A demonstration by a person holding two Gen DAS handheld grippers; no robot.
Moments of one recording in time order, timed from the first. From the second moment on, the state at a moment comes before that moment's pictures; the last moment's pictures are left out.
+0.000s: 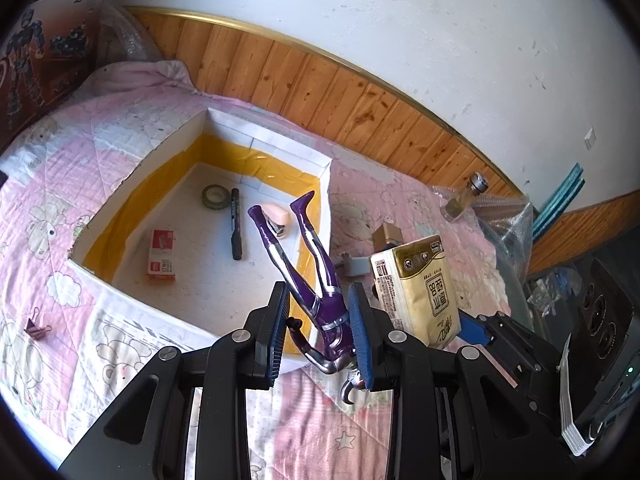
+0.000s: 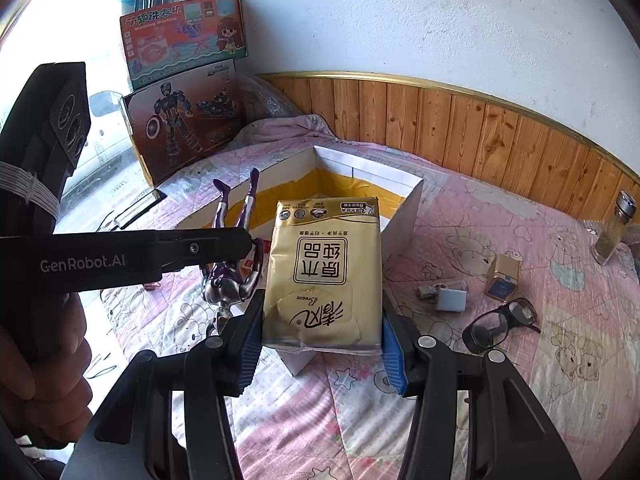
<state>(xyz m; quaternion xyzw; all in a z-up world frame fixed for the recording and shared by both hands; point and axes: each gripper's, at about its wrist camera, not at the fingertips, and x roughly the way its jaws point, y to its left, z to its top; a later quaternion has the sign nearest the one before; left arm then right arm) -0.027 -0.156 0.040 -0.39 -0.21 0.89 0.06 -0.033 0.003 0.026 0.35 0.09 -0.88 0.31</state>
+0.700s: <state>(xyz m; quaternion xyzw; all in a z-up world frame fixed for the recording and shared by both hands) -0.057 -0.189 0.032 -0.41 -0.21 0.89 0.03 -0.065 -0.034 0.031 0.35 0.10 -0.87 0.34</state>
